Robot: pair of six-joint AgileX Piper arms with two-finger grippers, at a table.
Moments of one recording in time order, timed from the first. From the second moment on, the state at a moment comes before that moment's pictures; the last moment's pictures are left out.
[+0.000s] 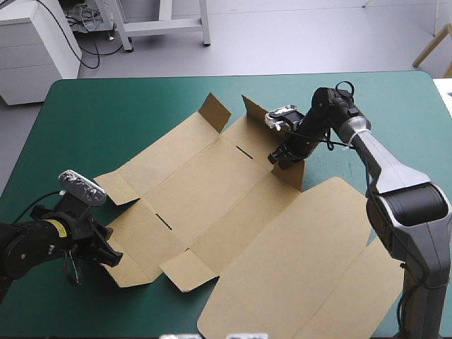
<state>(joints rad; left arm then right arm) -0.31 0.85 -0.94 0.01 1.17 0.20 0.25 2.07 -1.82 0.35 1.23 -0.47</state>
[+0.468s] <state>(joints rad) -0.31 0.85 -0.94 0.01 1.16 0.20 0.25 2.07 -1.83 0.35 1.22 -0.64</state>
